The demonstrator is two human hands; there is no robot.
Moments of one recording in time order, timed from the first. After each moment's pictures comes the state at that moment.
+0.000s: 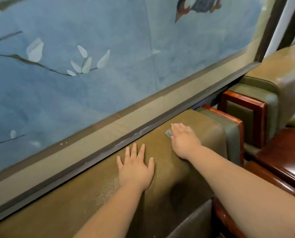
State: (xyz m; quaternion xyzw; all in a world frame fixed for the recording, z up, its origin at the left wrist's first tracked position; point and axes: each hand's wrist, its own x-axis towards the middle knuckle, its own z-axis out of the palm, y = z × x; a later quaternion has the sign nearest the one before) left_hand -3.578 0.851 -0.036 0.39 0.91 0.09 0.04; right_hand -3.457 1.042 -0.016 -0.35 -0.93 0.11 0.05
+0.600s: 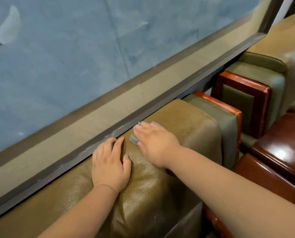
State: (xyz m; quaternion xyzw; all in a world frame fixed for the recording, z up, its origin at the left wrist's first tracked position) left_hand -3.610 0.906 -0.070 0.46 0.87 0.12 -0.13; right_hand -3.490 1.067 -0.029 -0.18 -0.98 0.12 0.05
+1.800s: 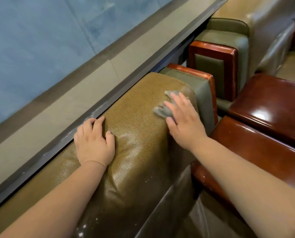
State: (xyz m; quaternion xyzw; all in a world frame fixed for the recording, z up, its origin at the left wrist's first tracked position) left_hand -3.607 0.906 -0.066 0.46 0.87 0.15 -0.12; right_hand -3.360 1.065 -0.105 -0.38 -0.86 0.14 0.31
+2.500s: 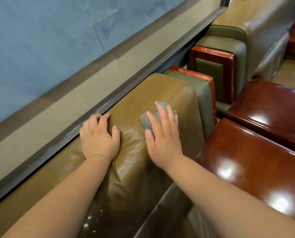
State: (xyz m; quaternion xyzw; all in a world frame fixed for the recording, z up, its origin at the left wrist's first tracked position) left_hand -3.611 0.906 -0.072 0.47 0.86 0.16 -0.13; right_hand -3.414 0.979 -0.100 -0.44 -0.83 0.16 0.31
